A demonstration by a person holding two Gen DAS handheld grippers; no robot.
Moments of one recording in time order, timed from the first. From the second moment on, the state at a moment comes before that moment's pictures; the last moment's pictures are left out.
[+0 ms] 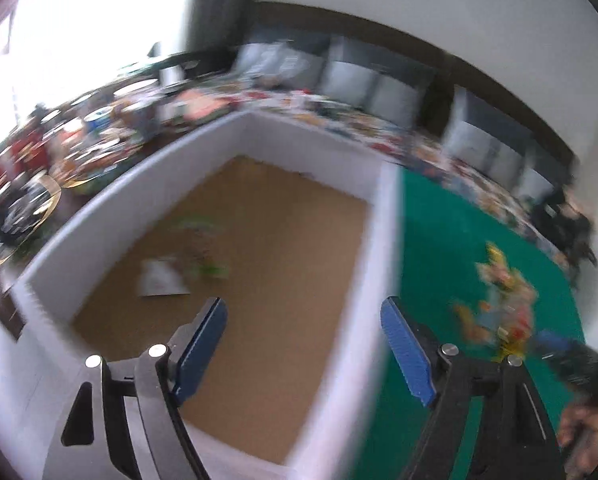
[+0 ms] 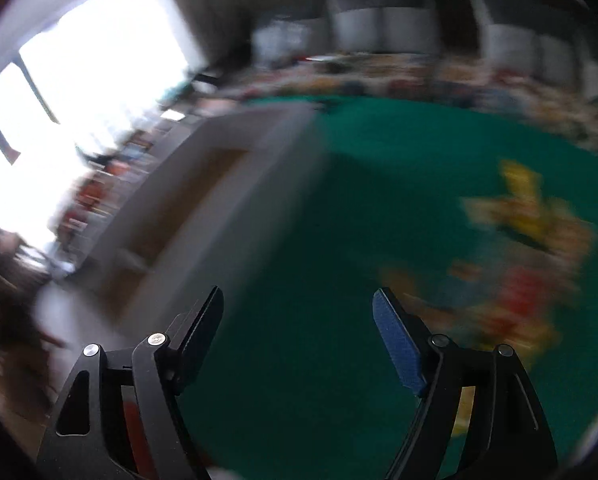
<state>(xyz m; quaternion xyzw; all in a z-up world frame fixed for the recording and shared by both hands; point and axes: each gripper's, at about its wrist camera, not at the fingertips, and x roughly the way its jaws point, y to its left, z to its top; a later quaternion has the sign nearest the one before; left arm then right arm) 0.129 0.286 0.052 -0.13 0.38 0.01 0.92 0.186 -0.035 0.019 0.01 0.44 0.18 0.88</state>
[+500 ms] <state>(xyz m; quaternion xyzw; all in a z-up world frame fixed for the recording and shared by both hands) 0.134 0.015 -0.056 0.00 0.46 -0.11 0.88 0.050 -0.257 -0.086 0.03 0.44 -0.04 0.90</state>
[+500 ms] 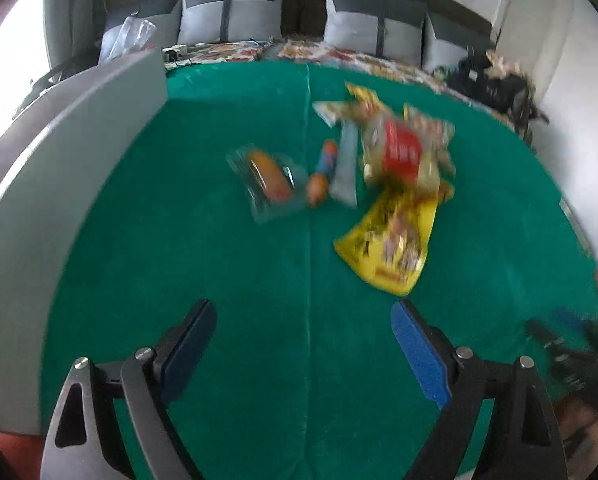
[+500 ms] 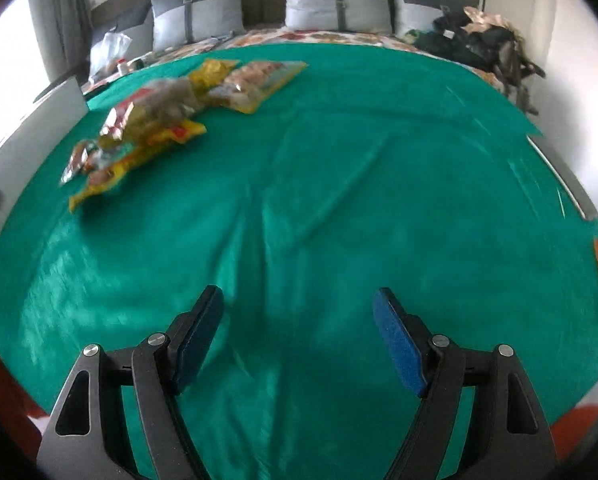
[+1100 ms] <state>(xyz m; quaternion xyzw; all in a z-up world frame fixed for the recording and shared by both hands) 0.118 0.024 -0.094 0.04 0.45 -0.10 0.89 0.042 -0.231 -0.092 0.01 0.43 -0.02 0.90</state>
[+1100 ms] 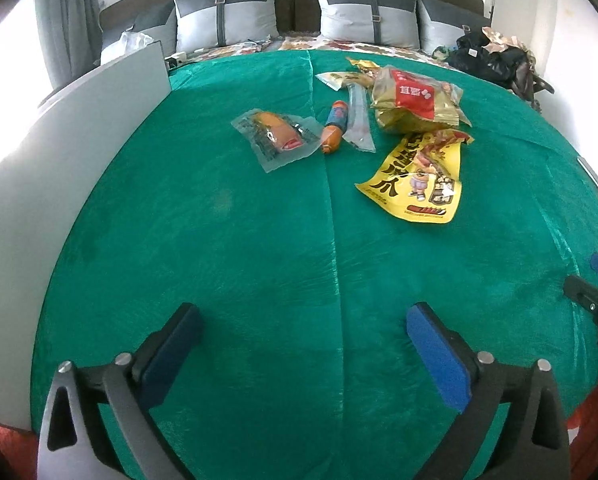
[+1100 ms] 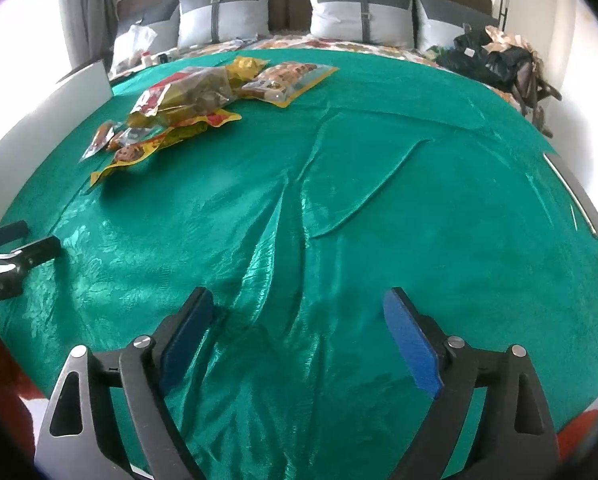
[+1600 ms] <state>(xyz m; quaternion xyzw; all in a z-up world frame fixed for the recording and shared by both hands) 0.123 0.026 -0.095 0.04 0.46 -0.10 0.88 0.041 -0.230 -0.093 0.01 0.42 -0.02 0.91</state>
